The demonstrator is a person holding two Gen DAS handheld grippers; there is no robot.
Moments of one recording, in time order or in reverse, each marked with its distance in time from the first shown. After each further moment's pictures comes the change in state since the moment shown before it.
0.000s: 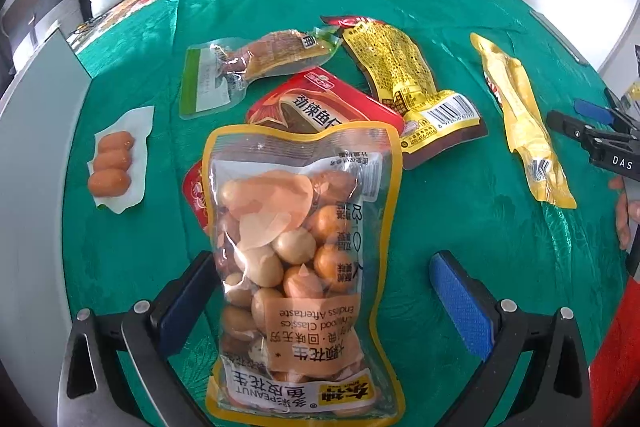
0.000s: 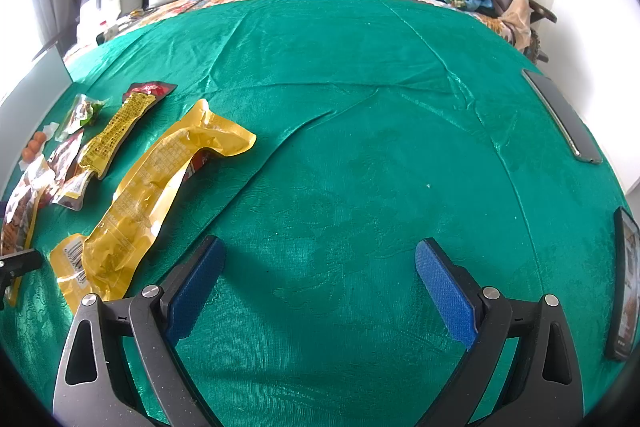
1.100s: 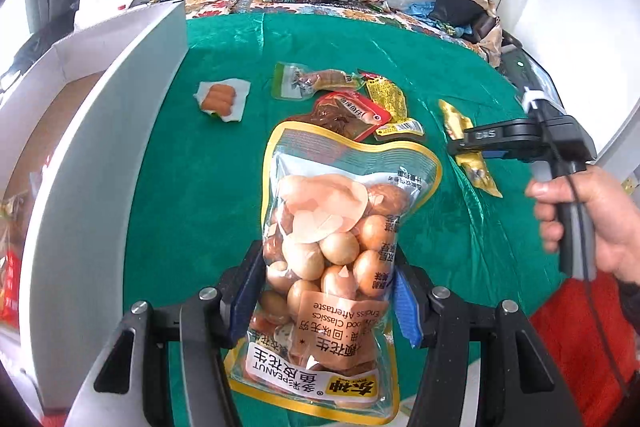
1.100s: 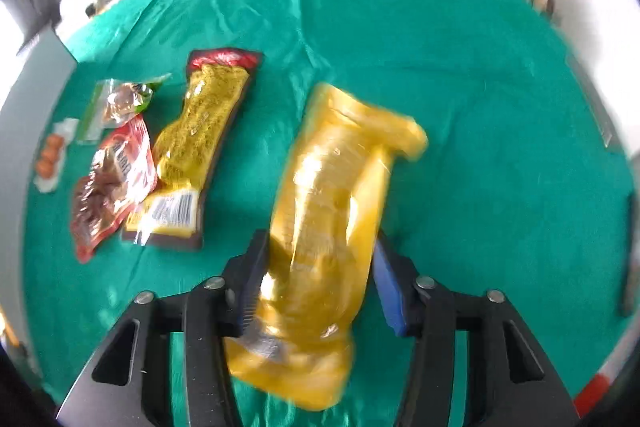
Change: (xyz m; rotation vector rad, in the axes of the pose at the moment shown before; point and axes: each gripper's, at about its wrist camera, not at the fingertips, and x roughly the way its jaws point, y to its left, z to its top) left arm -0.122 0.015 -0.114 -0.278 -0.236 -0.048; right arm 0.011 0.108 0.034 0.092 0.257 0.047
